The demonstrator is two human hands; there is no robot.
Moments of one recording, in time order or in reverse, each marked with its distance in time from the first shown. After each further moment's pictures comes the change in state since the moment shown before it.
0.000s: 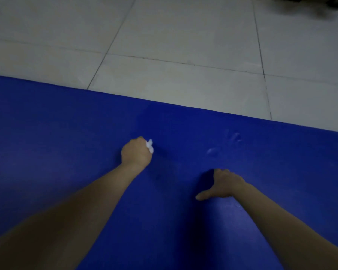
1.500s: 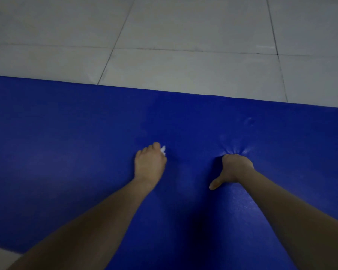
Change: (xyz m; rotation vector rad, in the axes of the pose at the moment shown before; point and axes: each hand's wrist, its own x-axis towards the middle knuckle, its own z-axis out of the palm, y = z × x) left_hand -0.060 -0.027 0.035 0.279 0.270 0.269; right_hand -0.002 -0.016 0.003 -0.076 0.124 -0.024
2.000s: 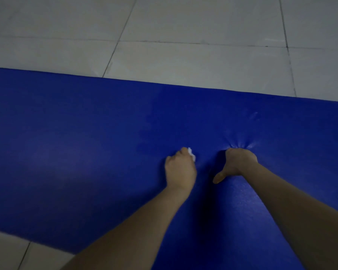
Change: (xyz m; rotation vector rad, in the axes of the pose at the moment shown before) left_hand -0.040 0.087 0.001 -0.161 0.035 -0.072; right_hand 0.002 -0.002 -0.001 -0.020 -0.010 -0.001
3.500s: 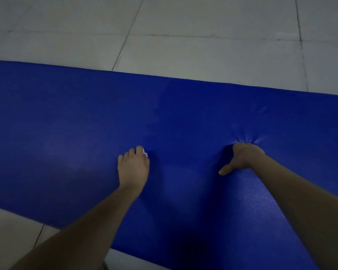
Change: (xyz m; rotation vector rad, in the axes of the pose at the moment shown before) left_hand -0.018 -0.152 -0.030 0.237 0.015 -0.085; right_hand 0.012 0.006 0.007 0.057 -0.055 -0.014
